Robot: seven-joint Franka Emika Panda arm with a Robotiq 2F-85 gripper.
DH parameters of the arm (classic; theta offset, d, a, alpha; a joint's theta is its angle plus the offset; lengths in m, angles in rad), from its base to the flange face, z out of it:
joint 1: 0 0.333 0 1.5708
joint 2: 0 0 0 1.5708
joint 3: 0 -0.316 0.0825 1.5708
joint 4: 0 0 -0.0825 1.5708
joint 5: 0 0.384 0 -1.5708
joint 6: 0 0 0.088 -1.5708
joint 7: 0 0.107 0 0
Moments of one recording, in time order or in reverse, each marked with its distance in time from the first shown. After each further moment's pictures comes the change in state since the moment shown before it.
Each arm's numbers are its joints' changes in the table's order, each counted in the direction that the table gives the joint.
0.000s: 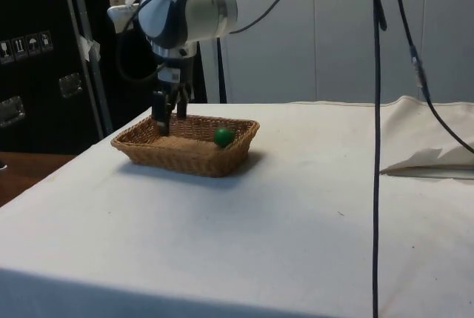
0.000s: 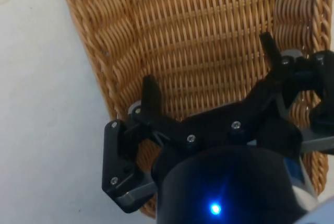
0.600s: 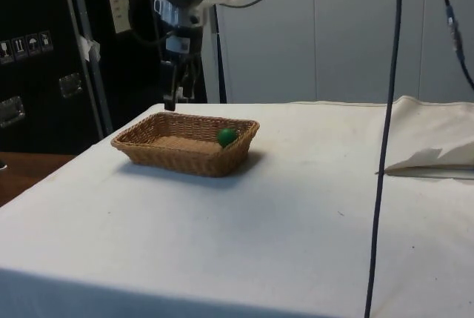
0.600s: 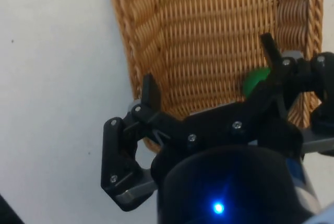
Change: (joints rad) arm 0.030 0.227 0.006 0.161 -0.093 0.018 0.029
